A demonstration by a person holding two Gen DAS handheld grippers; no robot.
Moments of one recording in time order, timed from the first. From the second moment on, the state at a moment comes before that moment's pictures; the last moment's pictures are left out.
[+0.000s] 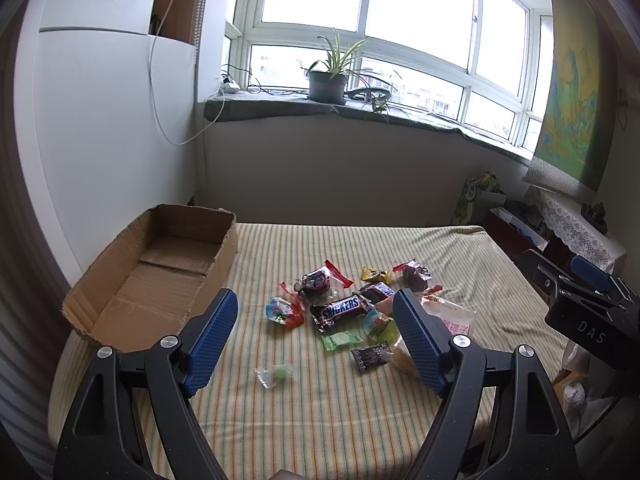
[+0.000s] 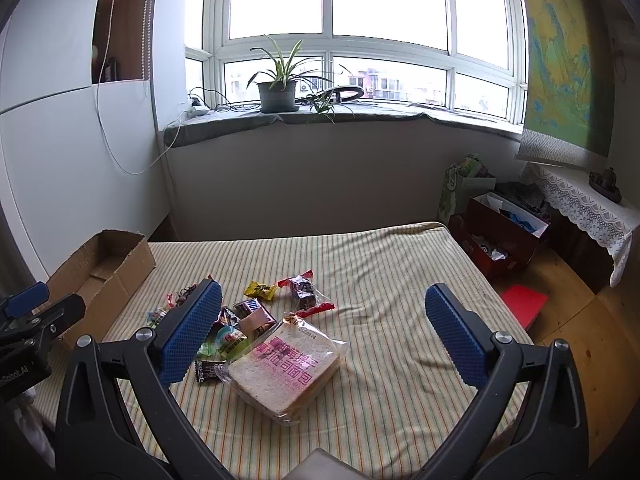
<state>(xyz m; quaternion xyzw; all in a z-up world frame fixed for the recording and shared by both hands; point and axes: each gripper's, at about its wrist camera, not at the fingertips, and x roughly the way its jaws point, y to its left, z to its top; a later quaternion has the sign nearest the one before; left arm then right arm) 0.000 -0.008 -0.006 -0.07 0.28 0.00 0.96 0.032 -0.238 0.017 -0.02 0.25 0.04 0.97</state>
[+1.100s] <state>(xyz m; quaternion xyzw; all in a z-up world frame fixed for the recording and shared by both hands) 0.016 -0.013 -0.027 -0.08 0.32 -0.01 0.94 0.040 -0.250 0.003 0.00 0.27 0.04 0.96</state>
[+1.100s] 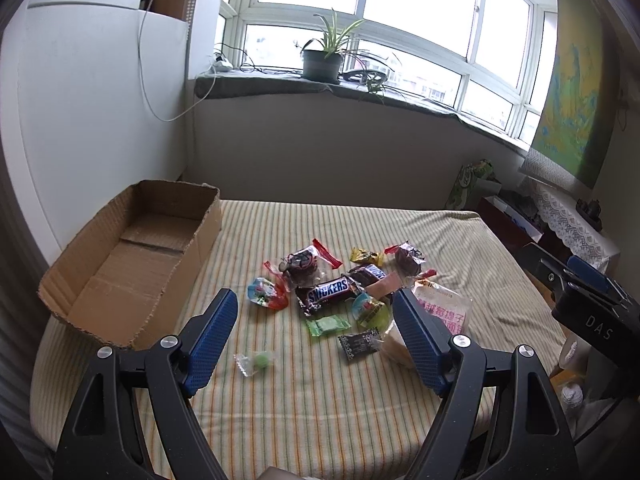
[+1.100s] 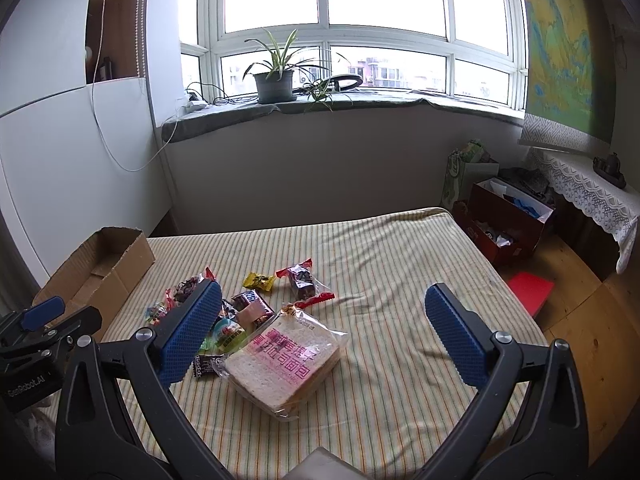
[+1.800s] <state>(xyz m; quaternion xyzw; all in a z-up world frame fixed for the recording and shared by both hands) 0.050 -0.030 -0.066 -0.15 0.38 -0.13 0.90 0.069 -0.290 -0.049 0.11 0.36 0.10 0.92</state>
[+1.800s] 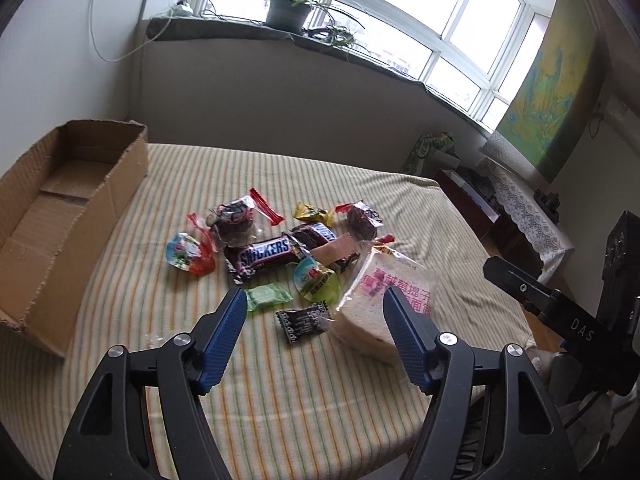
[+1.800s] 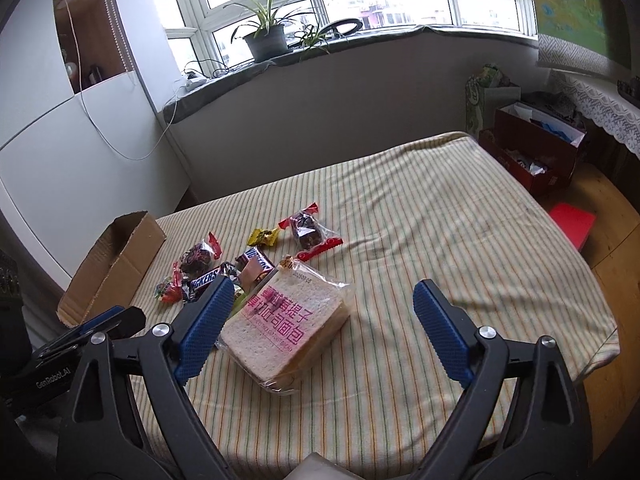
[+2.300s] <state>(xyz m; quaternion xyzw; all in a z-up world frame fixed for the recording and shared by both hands) 0.093 -0.051 -0.099 -0.18 0.43 -0.22 0.86 0.095 -0.306 -0.100 0.23 0.42 0.16 0.86</state>
